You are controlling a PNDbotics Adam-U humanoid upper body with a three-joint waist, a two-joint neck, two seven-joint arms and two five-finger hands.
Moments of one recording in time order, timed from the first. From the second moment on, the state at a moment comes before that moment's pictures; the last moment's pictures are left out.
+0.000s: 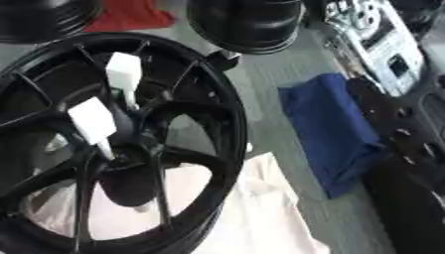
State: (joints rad) left arm -0.26 0.45 -0.03 -1.98 0.17 -0.07 0.41; right arm -0.48 -0.91 -0.07 -1.98 -0.36 0.01 0.02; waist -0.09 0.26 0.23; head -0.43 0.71
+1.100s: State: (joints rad) left arm -0.28 0.47 -0.05 -1.98 0.14 -0.08 0.40; right arm -0.69 -1.19 0.12 -1.99 0.01 -0.35 0.50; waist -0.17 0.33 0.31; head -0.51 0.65
